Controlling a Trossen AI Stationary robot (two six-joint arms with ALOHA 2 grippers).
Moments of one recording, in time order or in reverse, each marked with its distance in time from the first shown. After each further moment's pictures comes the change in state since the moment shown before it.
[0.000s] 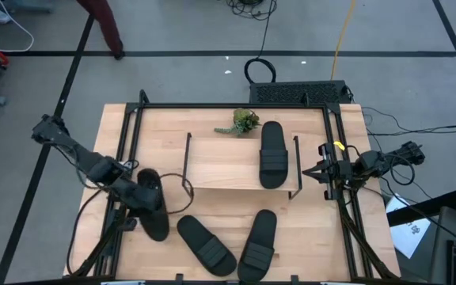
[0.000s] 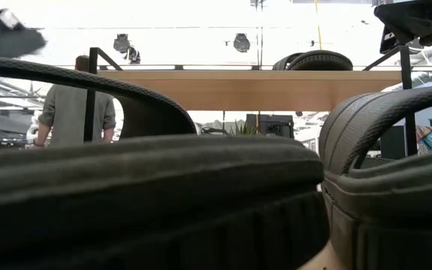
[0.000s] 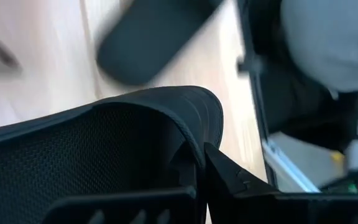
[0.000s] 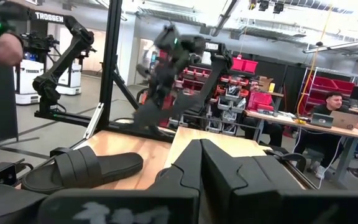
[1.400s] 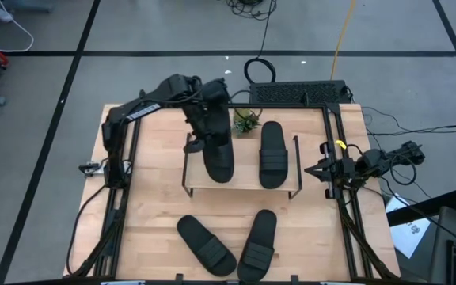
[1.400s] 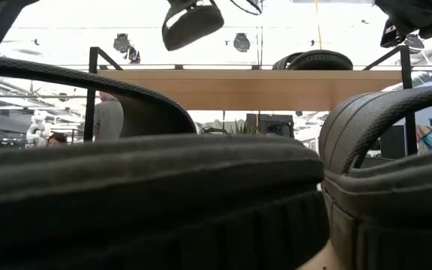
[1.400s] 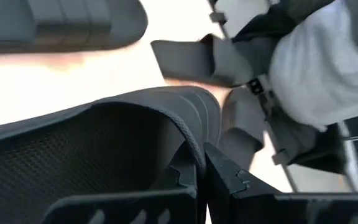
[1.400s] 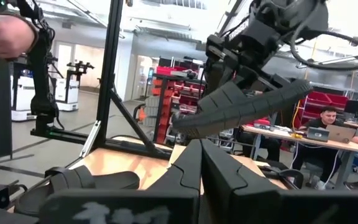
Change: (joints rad) left arm 0.900 0.968 1.373 -0.714 0.557 1.012; right arm 0.000 0.000 0.000 0.078 0.001 -0.016
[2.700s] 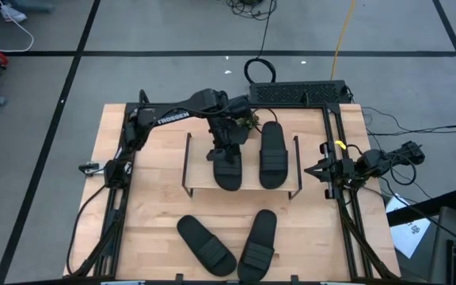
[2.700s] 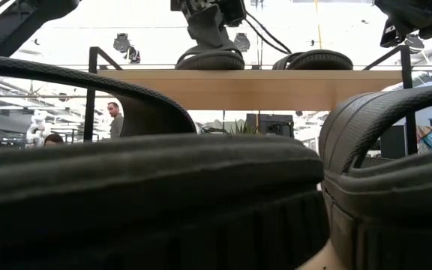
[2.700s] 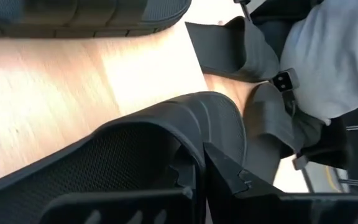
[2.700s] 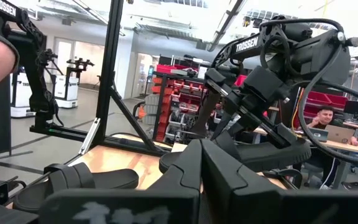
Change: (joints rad) left arm -0.037 0.218 0.006 0.117 -0.039 -0.001; right arm 0.000 0.004 0.000 -0.003 0.000 -0.010
